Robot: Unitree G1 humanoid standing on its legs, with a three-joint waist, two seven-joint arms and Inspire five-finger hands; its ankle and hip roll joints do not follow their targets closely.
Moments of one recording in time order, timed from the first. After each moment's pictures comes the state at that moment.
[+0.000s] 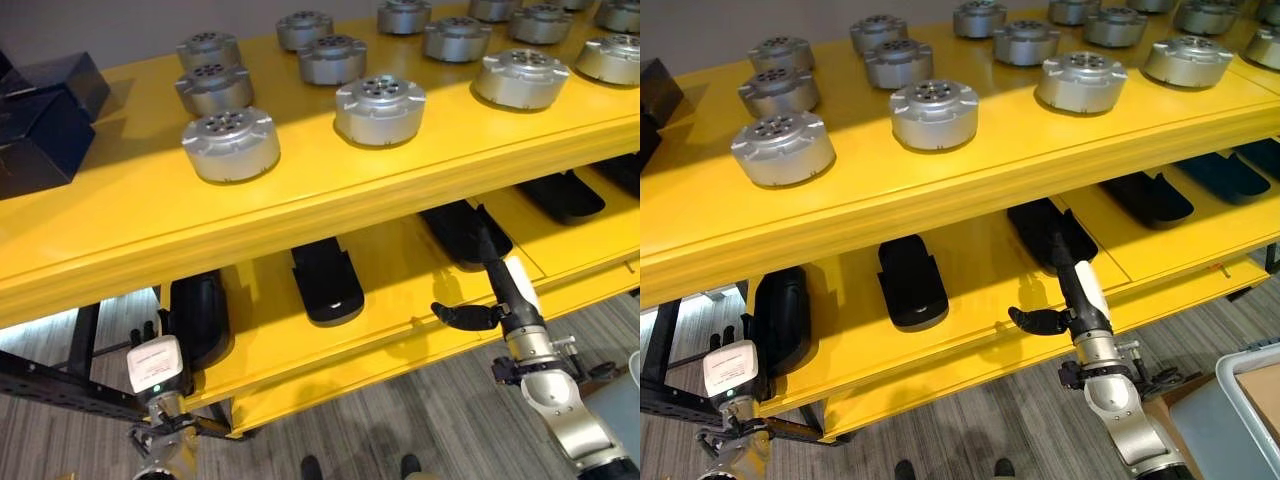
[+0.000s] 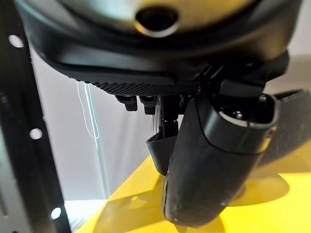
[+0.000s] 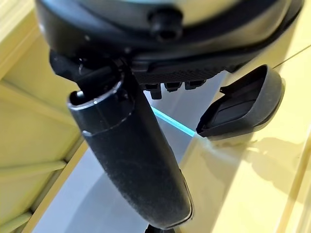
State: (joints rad) left arm -0.02 0.51 -0.19 0.76 0.73 0.16 0.77; right arm 0.04 -0.64 0.15 0.00 -0.01 -0.22 -0.26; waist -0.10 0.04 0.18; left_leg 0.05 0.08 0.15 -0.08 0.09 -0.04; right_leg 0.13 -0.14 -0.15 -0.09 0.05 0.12
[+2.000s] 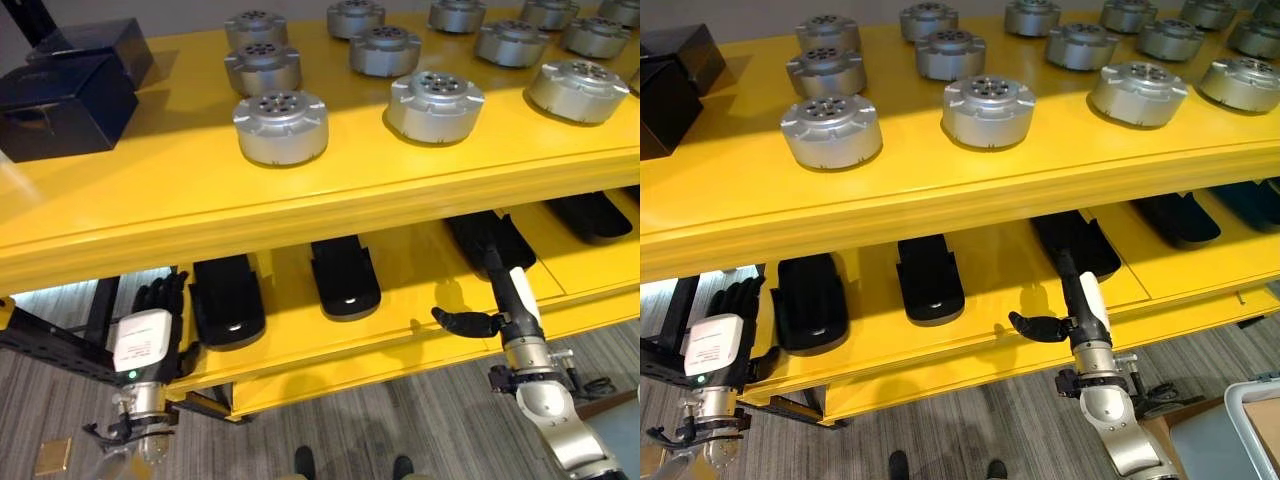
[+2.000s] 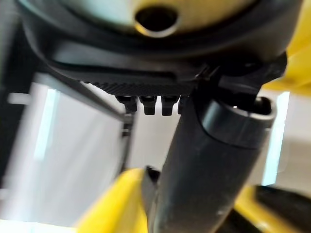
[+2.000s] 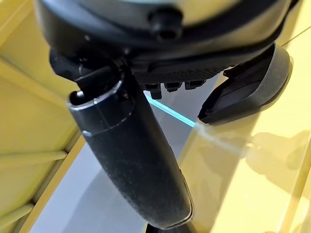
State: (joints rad) left arm 0.17 0.68 -0.11 0.31 0.65 -0.28 0.73; right arm 0.09 -0.58 0.14 0.00 0.00 -0.22 -0.30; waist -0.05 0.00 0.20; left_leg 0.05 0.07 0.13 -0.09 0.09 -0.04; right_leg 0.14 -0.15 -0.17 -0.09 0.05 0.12
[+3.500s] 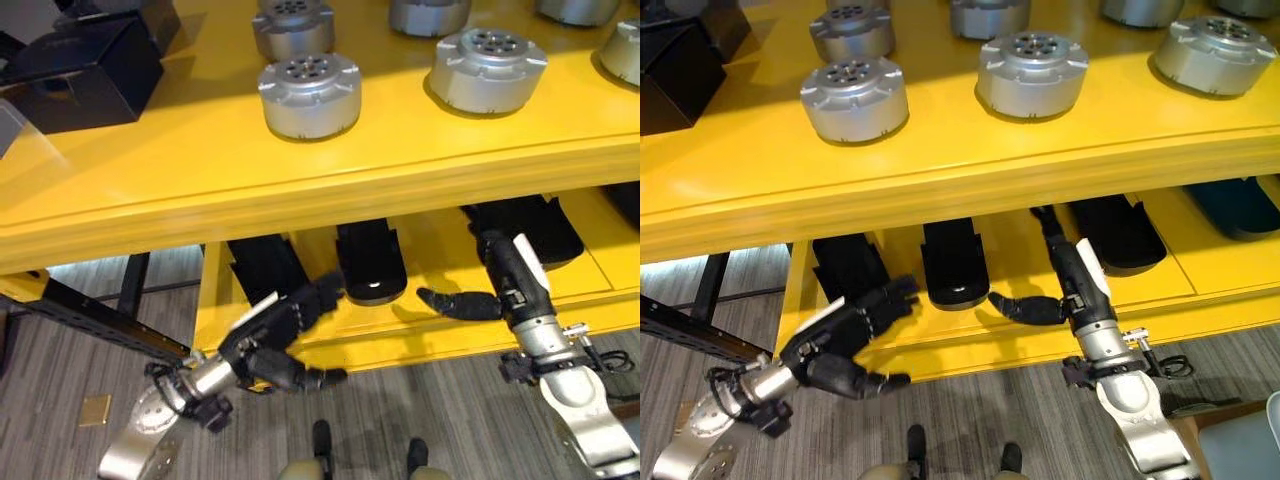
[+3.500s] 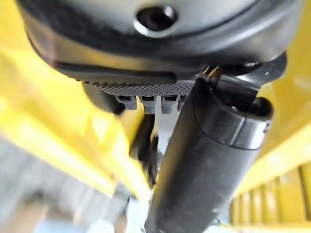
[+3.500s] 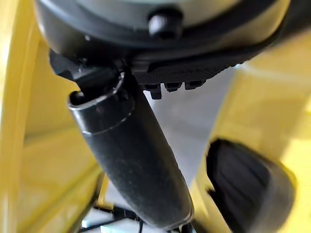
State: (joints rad) left arm 0.29 0.74 -0.15 -0.29 -0.80 -0.11 -0.67; right arm 0.17 -0.69 0.06 -0.26 0.30 -0.25 0.03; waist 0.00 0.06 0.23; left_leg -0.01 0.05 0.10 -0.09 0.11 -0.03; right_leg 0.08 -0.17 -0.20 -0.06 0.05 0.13
